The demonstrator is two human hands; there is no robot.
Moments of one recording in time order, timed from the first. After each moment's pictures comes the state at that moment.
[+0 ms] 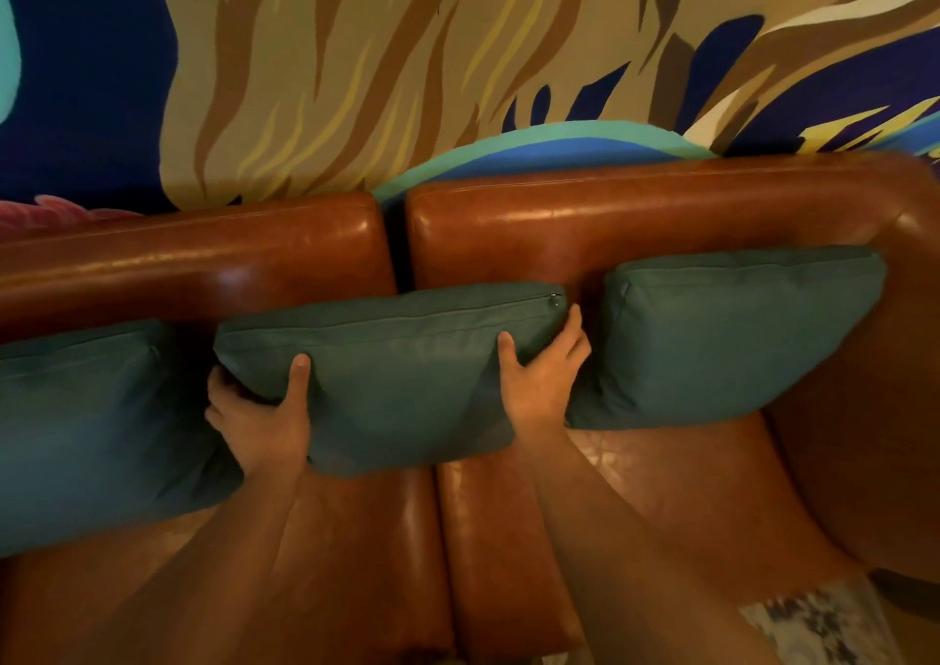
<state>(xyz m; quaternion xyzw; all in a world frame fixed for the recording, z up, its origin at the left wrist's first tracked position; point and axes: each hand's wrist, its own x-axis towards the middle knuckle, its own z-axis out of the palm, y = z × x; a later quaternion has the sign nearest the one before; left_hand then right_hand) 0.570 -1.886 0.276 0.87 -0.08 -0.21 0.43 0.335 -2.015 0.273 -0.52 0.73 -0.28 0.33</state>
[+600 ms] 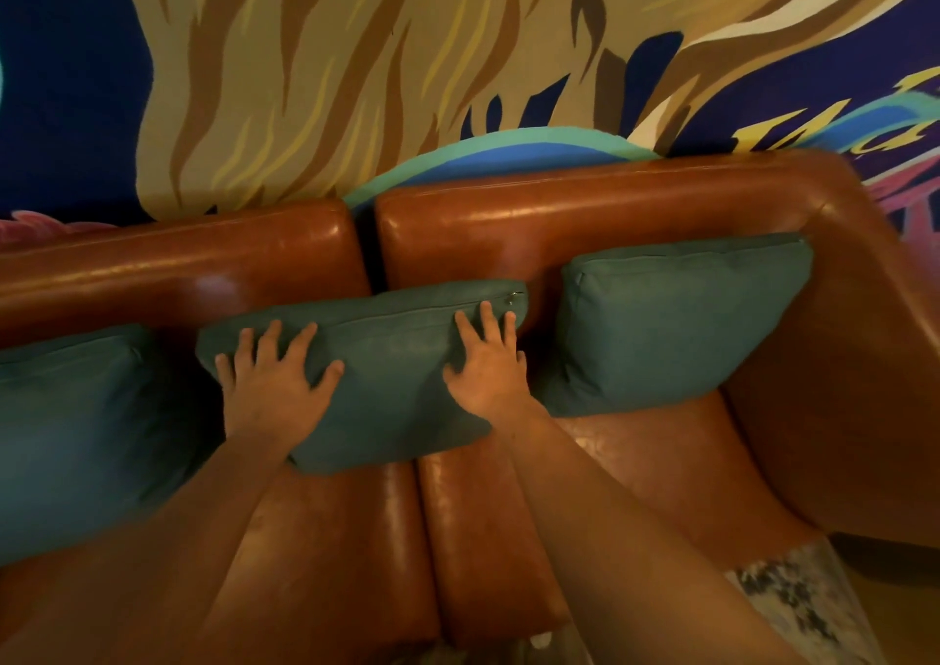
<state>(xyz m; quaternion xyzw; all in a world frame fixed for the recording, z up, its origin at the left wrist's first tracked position) 0.572 -1.905 0.300 0.86 -0.50 -0.13 0.01 0.331 -2.016 0.306 -0.74 0.58 0.08 0.32</state>
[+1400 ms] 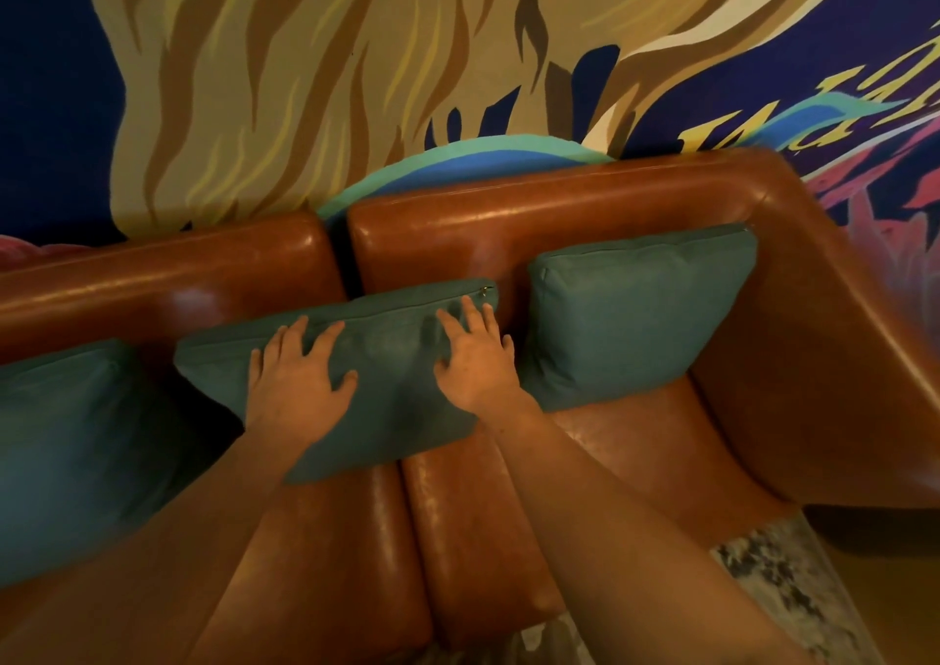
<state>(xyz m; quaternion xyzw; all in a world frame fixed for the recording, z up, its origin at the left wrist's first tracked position) 0.533 -1.917 0.324 0.81 -0.57 -0.15 0.02 0.315 -2.009 0.330 -0.76 0.57 0.05 0.29</state>
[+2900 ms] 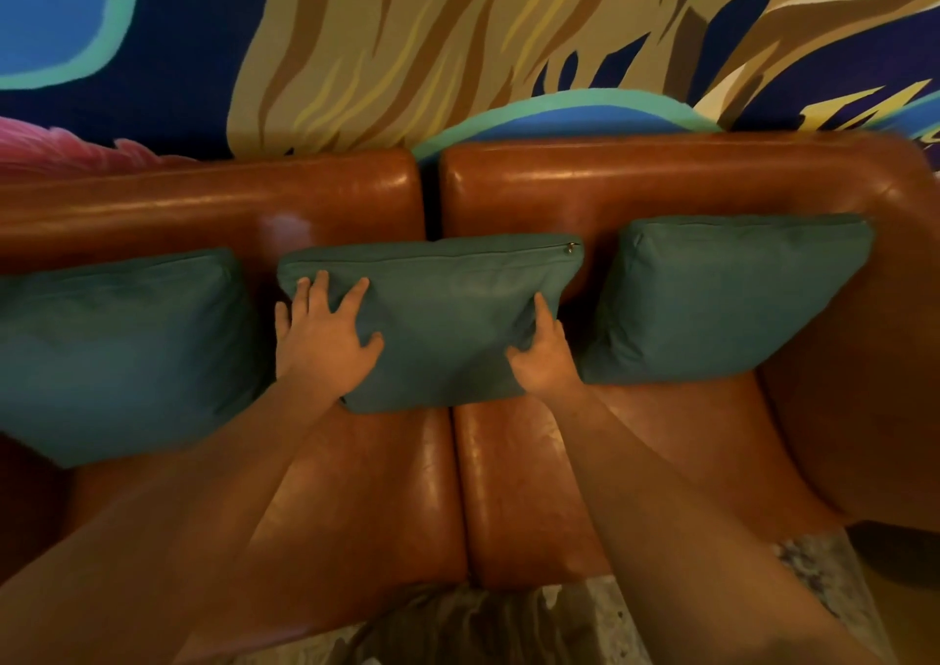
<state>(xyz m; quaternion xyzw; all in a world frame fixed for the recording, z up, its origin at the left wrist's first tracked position) 0.584 -1.862 0.321 0.84 -0.51 -0.17 -0.01 0.318 -1.963 0.281 -0.64 0.64 -0.07 0.43</state>
